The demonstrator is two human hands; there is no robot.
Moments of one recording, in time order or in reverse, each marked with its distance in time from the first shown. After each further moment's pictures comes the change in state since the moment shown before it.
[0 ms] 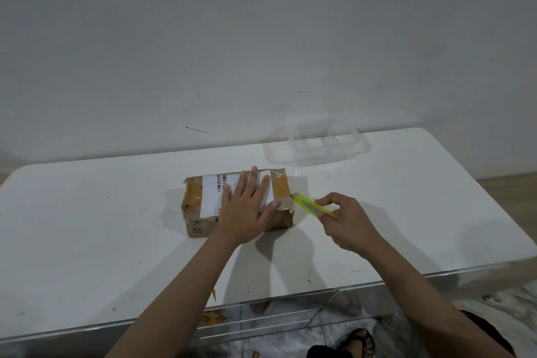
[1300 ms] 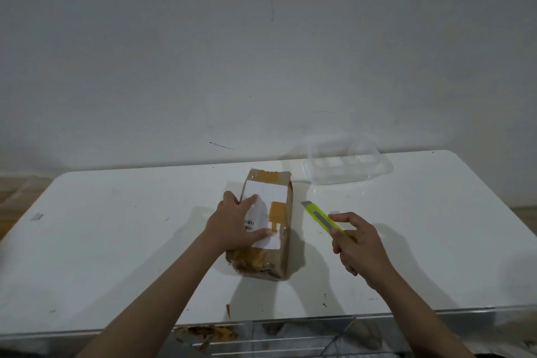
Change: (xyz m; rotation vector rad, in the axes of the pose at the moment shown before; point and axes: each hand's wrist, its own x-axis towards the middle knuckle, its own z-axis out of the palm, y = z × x) left_hand -0.016 -0.031 -0.060 -0.008 -0.180 -0.227; right_hand -0.003 0.002 0.012 0.286 0.043 -0.047
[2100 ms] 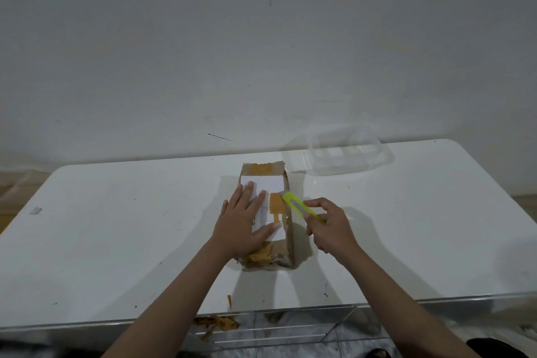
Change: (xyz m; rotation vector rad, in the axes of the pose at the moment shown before) left_hand -0.009 0.003 0.032 -0.078 0.099 0.156; right_hand 0.028 0.007 0.044 -0.052 -0.045 0.027
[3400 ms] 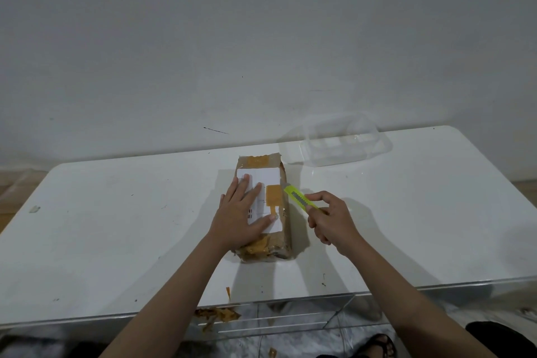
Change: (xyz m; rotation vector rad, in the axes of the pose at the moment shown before) left_hand 0.001 0.000 0.001 -0.121 0.035 -0.020; right_hand 0.007 0.016 -0.008 0.148 -0.023 0.057
